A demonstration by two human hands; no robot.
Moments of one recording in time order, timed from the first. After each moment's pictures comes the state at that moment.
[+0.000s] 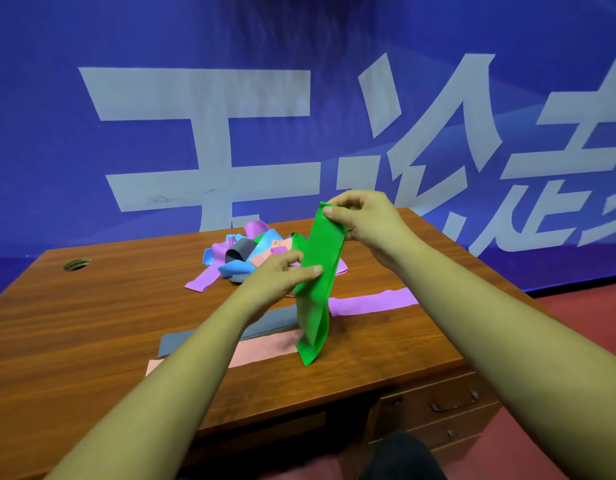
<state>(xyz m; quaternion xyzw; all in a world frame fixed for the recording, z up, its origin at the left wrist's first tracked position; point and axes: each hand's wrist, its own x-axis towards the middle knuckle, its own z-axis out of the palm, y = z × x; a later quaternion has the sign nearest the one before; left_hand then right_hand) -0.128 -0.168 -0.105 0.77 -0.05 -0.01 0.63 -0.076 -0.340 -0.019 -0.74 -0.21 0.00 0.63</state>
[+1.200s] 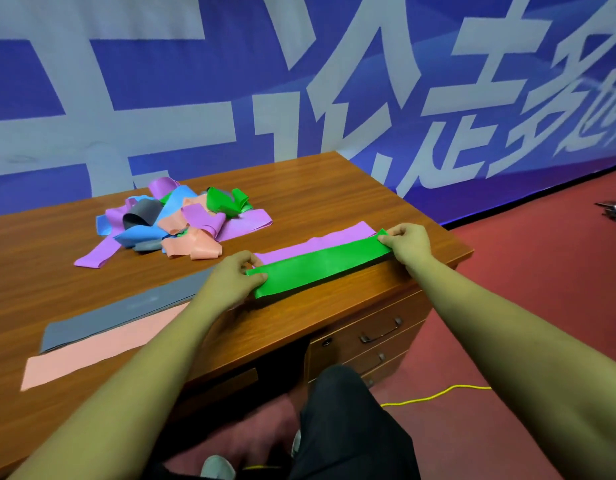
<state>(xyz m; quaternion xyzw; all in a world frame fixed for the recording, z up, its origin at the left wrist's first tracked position) -0.103 -0.234 -0.189 0.91 0.02 -0.01 0.42 -0.003 -0.560 -0.200 -0.86 0.14 -0.09 0.49</state>
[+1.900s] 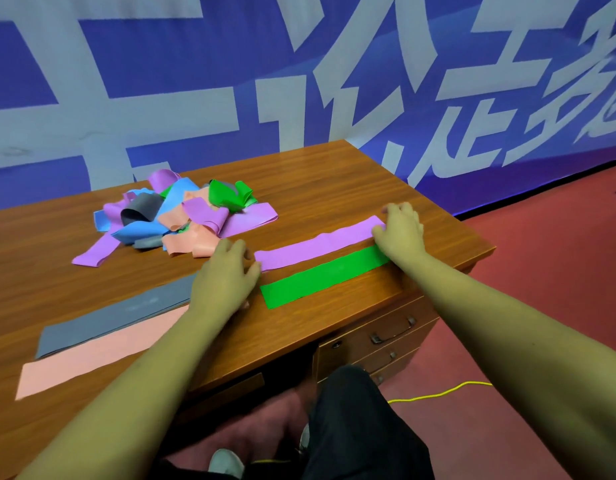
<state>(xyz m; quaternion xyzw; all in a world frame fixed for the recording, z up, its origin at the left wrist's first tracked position) -0.091 -0.225 -0.202 0.97 0.02 0.14 0.19 0.014 -0.524 -0.199 -0.97 0.04 -0.12 0.22</state>
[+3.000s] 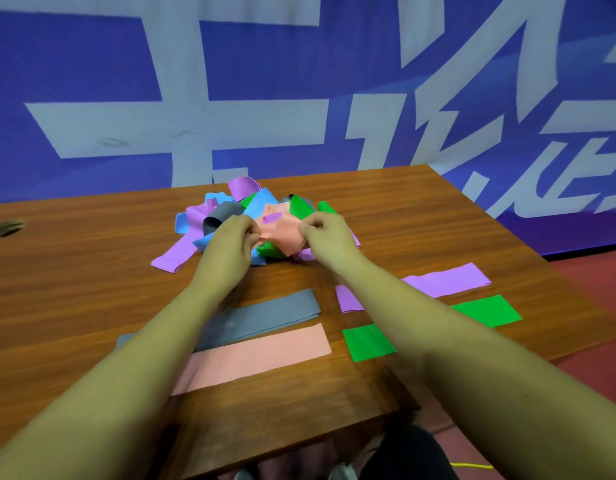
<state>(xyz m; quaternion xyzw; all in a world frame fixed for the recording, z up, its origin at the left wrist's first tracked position) -0.023 -0.076 -0.191 0.92 0.03 0.23 0.32 0.032 -0.250 -0.161 -0.83 -0.11 0.03 0.54</state>
